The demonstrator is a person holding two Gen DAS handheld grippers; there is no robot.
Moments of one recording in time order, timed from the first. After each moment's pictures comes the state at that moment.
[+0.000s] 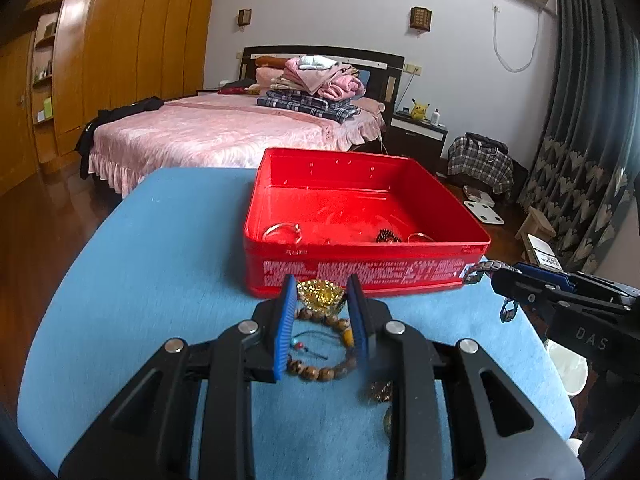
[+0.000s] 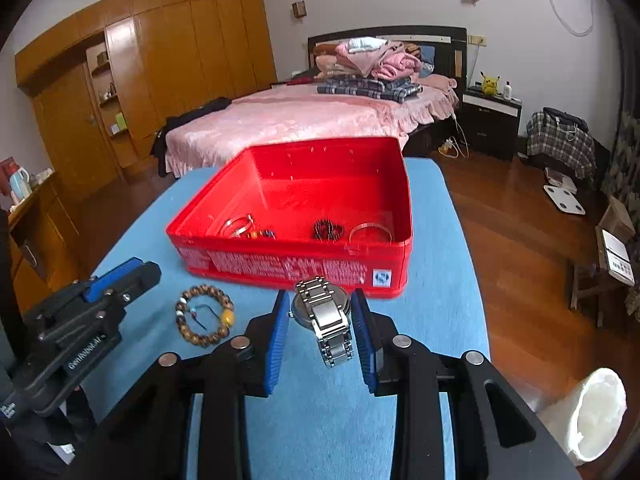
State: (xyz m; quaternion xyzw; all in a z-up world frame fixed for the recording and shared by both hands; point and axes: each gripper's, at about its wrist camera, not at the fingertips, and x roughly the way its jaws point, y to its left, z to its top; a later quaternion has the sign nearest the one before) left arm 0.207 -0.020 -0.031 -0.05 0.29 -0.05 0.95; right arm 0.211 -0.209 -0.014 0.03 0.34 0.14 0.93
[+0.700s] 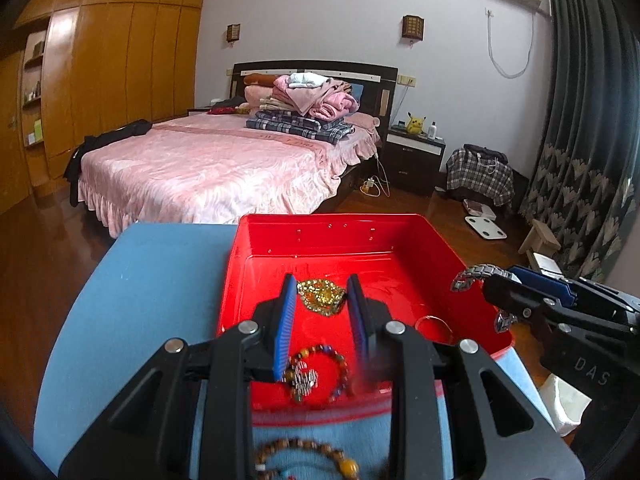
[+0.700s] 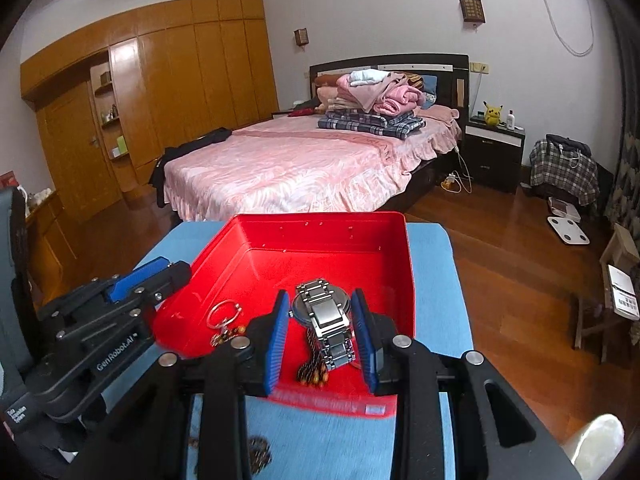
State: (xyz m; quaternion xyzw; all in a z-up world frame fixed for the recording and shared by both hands) left arm 0.308 -0.032 -0.002 -0.03 0.27 -0.06 0.96; right arm 0.295 -0.199 0.011 0.03 0.30 0.14 0.94
